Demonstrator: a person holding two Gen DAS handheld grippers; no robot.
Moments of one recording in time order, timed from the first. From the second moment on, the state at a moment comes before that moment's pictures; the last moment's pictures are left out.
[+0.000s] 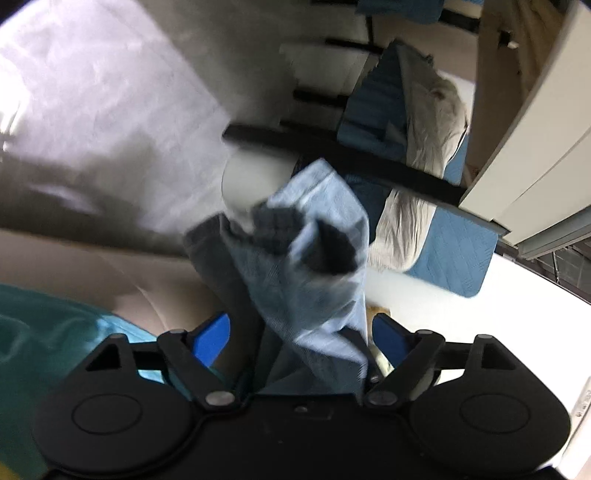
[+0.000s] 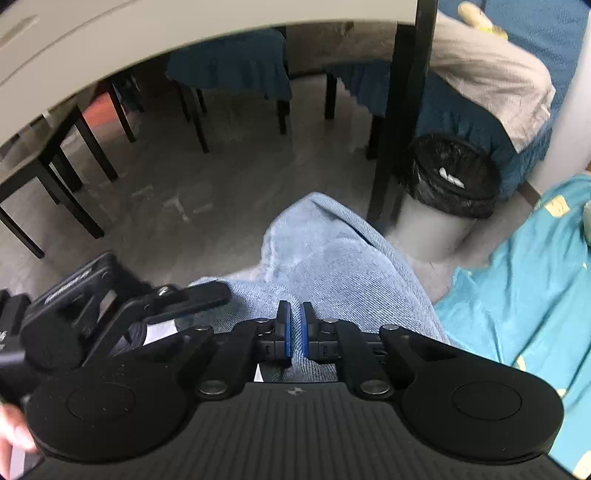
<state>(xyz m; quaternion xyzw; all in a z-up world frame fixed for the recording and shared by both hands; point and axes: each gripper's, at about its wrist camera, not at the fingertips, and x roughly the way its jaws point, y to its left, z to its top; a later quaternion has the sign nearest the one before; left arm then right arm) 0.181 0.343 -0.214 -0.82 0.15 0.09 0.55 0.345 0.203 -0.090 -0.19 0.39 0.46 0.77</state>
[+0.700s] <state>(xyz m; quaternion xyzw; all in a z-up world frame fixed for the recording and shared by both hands) 0.201 0.332 -0.198 -0.76 0.22 0.10 0.61 0.362 -0.044 -0.026 0.18 0.25 0.23 0.92</state>
